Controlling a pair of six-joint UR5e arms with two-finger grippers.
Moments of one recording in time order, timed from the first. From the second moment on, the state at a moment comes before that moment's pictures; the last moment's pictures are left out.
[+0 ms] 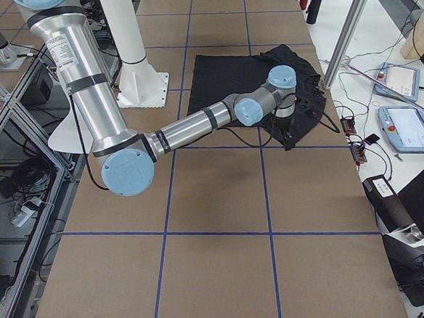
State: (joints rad) left arm -1.40 -1.76 -1.50 -2.36 -2.33 -0.05; right arm 1.16 -1.22 1.58 -1.32 2.15 0.47
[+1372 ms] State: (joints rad) left arm -1.40 -1.75 -1.49 -2.38 -2.33 -0.05; right arm 0.93 -1.01 1.09 -0.80 1.87 0.89
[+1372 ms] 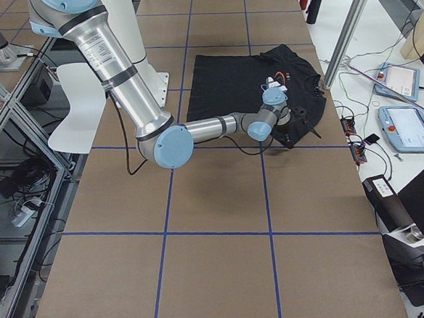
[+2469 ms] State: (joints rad) left arm -1.40 -1.75 -1.49 -2.38 -2.33 -0.05; right arm 0.93 -1.02 1.14 -0.79 1.87 0.94
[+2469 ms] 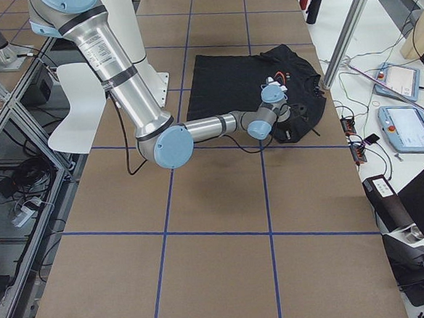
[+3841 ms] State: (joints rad) left arm -1.40 -1.75 -1.49 -2.38 -2.33 -0.05; right arm 0.69 -0.80 1.21 -1.04 1.59 1.20
